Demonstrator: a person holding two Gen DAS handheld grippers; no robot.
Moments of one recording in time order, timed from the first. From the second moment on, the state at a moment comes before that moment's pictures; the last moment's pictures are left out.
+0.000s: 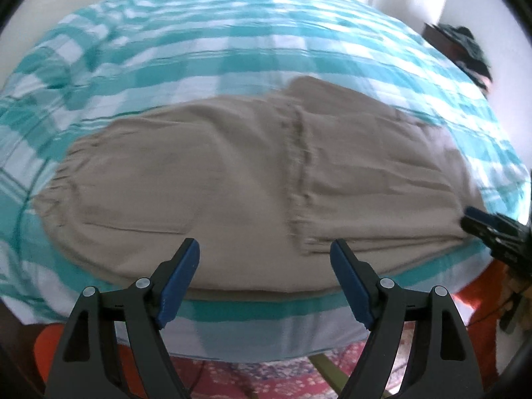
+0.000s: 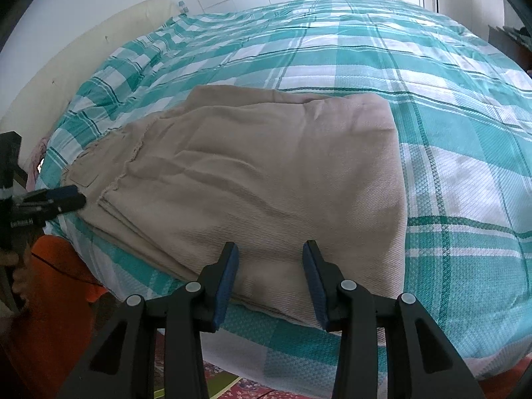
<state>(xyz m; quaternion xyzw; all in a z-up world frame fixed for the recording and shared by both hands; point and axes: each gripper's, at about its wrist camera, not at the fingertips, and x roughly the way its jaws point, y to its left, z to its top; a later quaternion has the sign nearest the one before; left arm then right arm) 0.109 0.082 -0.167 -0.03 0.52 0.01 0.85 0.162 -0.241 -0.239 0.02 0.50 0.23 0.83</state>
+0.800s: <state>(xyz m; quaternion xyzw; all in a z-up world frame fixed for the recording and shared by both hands) 0.114 0.098 -0.171 0.00 0.52 0.05 0.85 0.161 -0.241 -0.239 0.02 0.50 0.23 0.84</state>
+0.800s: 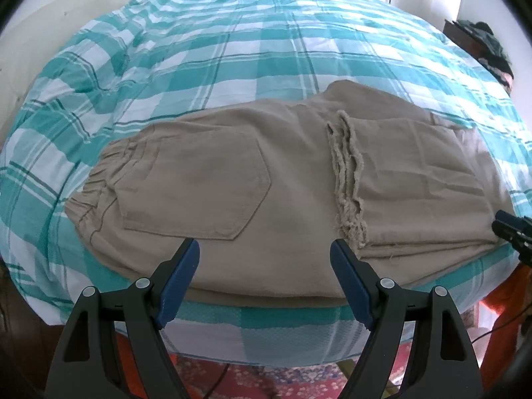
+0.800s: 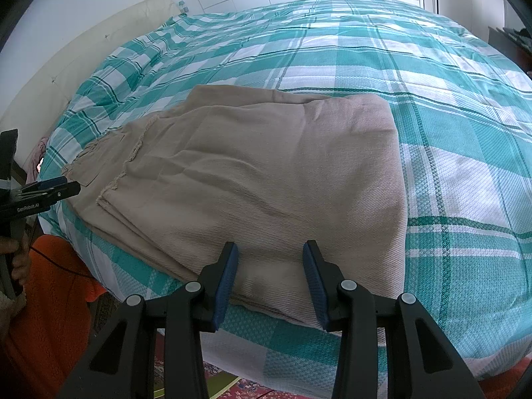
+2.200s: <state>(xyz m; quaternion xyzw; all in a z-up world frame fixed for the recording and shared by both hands) 0.056 0.330 -0.208 -0.45 0.43 0.10 0.78 0.161 -0.242 -0.239 0.02 0.50 0.23 0.84</state>
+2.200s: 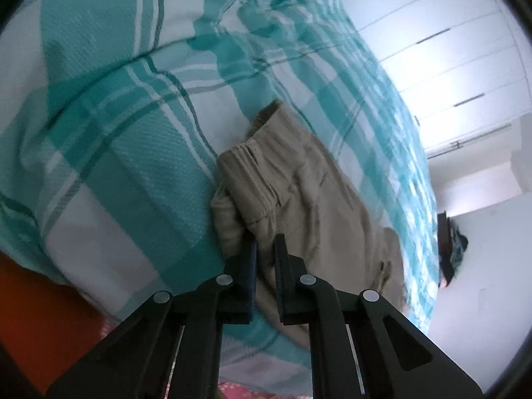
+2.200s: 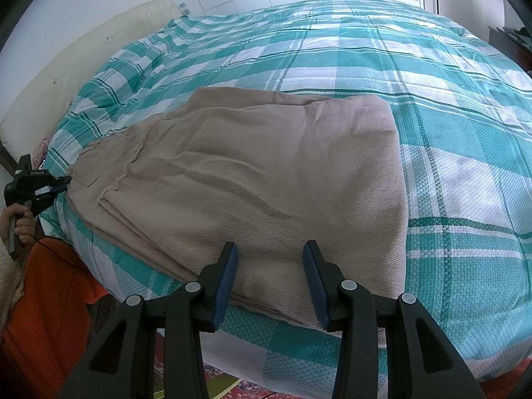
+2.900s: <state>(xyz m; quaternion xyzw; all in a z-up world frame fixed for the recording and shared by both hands) 0.048 0.336 -0.220 -0.48 0.42 0.09 0.77 0.163 -0.241 -0.240 0.03 0.49 0.23 0.84</state>
